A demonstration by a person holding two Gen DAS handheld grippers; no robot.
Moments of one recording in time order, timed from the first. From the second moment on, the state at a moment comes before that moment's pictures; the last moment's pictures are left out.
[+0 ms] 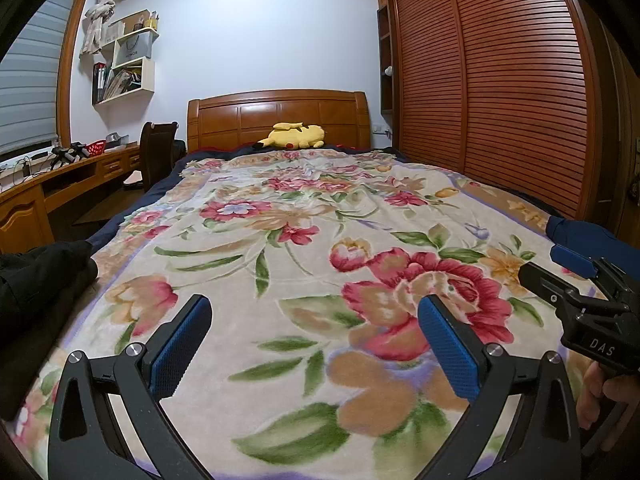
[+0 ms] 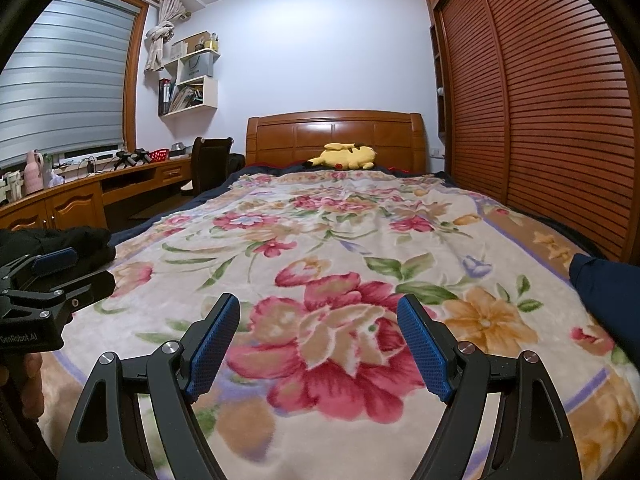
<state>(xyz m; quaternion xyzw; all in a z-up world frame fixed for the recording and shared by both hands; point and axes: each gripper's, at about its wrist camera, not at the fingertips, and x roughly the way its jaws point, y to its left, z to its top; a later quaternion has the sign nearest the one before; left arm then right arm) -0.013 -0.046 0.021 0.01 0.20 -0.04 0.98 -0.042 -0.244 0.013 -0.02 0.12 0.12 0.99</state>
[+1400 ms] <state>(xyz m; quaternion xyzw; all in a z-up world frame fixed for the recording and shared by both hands) -0.014 -0.045 0.020 0.01 0.20 -0.04 0.98 -0.042 -0.245 0.012 -0.02 0.12 0.12 0.99</state>
